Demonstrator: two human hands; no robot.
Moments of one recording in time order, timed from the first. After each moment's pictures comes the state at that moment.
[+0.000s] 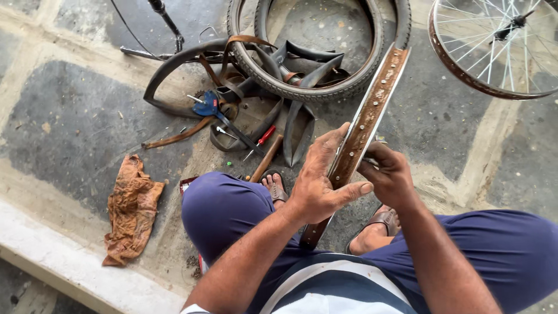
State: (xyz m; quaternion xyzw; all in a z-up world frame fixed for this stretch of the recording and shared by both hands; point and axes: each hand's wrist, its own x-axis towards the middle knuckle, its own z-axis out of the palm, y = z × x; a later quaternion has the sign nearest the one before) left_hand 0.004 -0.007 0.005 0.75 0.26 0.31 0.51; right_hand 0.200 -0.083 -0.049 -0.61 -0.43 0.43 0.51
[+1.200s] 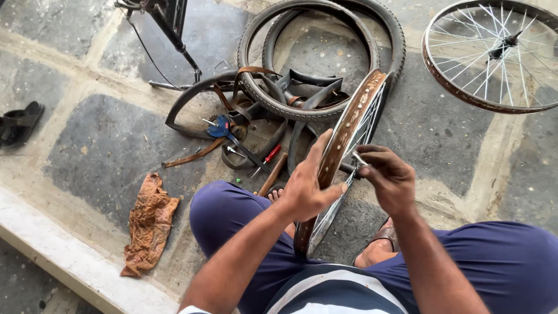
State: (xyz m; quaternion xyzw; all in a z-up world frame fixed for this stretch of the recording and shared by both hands) left_hand 0.015 -0.005 0.040 0.75 0.27 0.23 0.56; right_hand 0.213 -0.105 -0.071 -0.42 -0.40 0.40 0.71
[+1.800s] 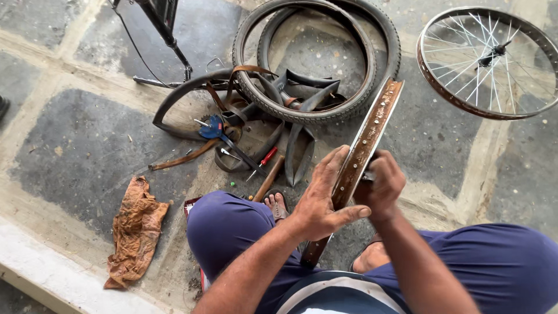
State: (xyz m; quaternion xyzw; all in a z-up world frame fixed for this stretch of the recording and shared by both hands) left_hand -0.001 -0.009 0.001 0.79 0.24 0.23 0.51; right_hand 0.175 -0.057 -0.051 -0.63 -0.55 -0.04 0.55
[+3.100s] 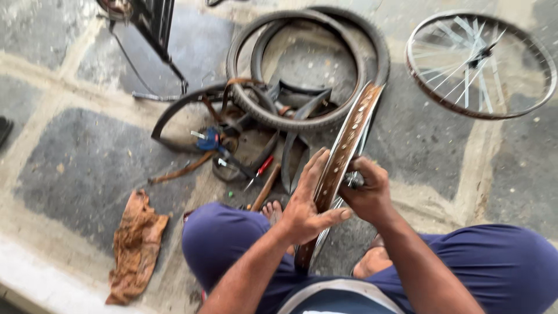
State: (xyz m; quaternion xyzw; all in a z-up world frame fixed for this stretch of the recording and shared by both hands) left_hand -0.003 -0.003 0.013 0.74 0.23 0.27 0.57; right_hand 0.194 -0.074 -0.090 -0.58 -0.56 0.16 0.57
